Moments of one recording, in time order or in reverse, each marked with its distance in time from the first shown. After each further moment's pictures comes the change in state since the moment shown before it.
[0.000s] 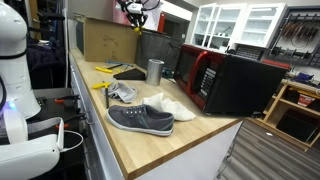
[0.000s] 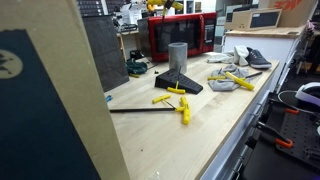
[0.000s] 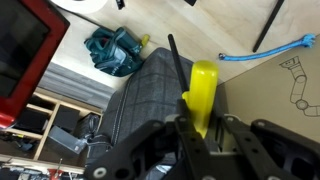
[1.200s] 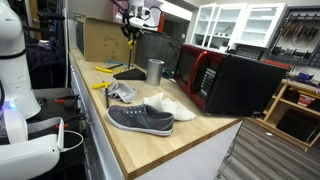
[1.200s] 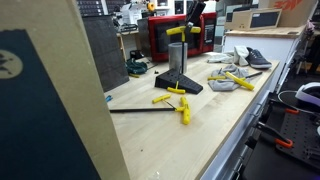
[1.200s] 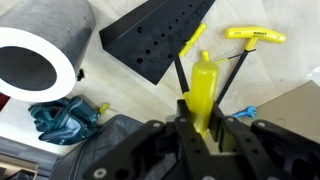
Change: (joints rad) arm -0.124 0.053 0.016 -0.025 0.076 -0.301 -0.269
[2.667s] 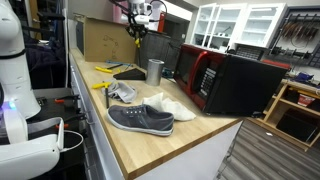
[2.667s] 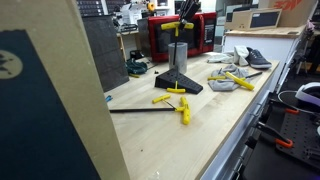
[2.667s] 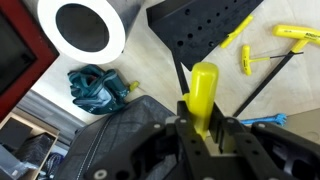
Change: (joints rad) arm -0.049 0.010 0.063 -0.001 -0.046 0.175 -0.095
